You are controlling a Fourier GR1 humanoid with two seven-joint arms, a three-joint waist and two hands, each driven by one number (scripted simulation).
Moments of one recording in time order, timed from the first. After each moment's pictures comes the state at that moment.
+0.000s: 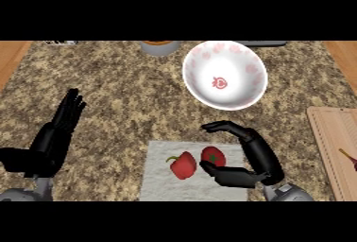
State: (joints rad) left arm -0.05 0.46 -0.23 -1.61 0.34 0.25 -0.06; right arm -0.15 -0.26 0.47 -1.61 -0.08 -0.11 -0.22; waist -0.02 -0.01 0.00
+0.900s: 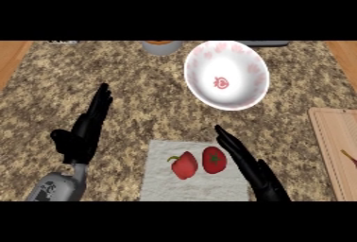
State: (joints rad) left arm -0.17 0.31 -0.29 -1.51 0.22 0.31 0.01; right arm 0.03 -0.27 0.59 -2.02 0.26 -0.25 -0.03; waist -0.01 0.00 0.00
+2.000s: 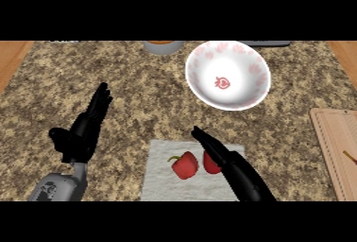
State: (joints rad) left arm -0.16 0.23 -0.20 -1.51 0.13 0.22 0.04; right arm -0.04 -0.20 0.58 -1.82 0.34 0.02 0.22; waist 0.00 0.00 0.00
